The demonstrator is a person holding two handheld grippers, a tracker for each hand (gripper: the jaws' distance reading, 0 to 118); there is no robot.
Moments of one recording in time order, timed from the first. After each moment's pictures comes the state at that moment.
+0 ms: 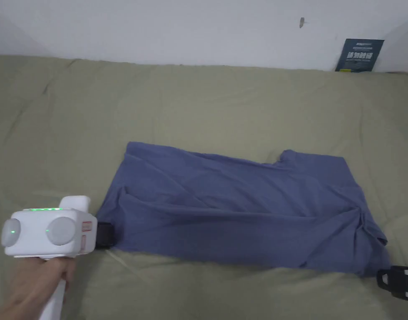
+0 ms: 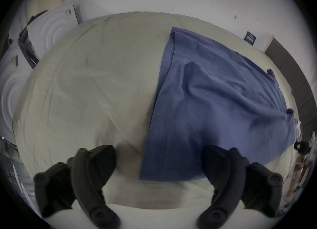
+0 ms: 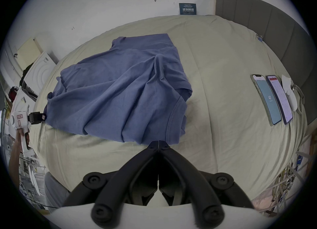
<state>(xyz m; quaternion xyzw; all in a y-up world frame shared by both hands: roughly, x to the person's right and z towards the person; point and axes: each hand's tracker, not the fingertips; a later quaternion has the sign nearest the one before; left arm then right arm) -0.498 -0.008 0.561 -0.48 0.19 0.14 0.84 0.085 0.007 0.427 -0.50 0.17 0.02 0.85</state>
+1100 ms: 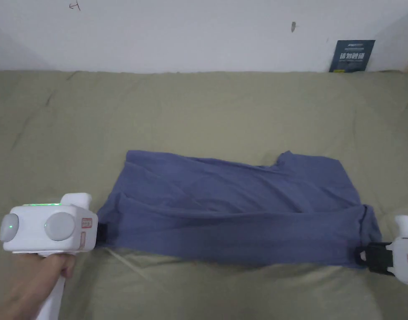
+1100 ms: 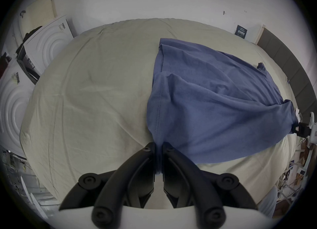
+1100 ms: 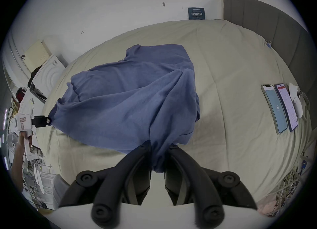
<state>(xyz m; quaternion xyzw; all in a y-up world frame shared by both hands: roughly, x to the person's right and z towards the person) -0.489 0.023 0.579 -0.49 0.18 0.12 0.85 0.072 0.023 0.425 -0.48 0.21 0.00 0.85</state>
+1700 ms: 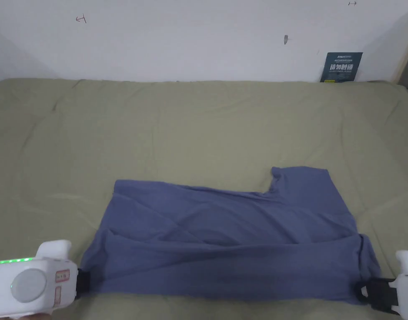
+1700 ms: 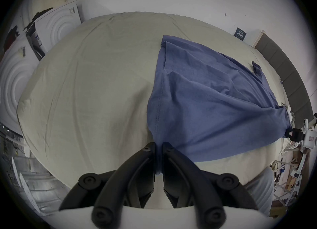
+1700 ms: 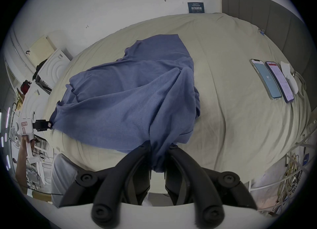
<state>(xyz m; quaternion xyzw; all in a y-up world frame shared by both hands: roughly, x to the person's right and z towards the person) -0.449 0.014 0.701 -0.49 0.18 0.16 0.83 0.110 0.021 0.515 -0.50 0.22 0.00 0.84</state>
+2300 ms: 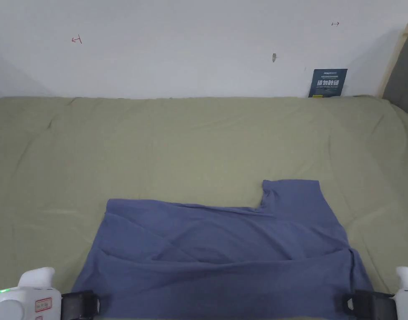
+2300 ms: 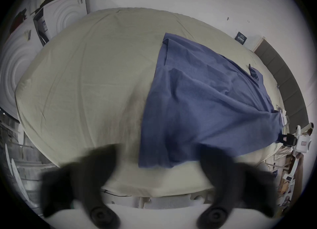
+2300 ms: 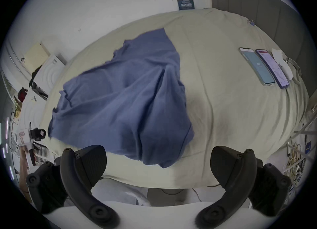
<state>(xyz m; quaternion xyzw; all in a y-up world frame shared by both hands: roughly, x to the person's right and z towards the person) -0.449 0.018 0.725 -0.48 0.18 0.21 0.83 0.134 0.014 0.516 -0.50 0.19 -0.03 0.84</state>
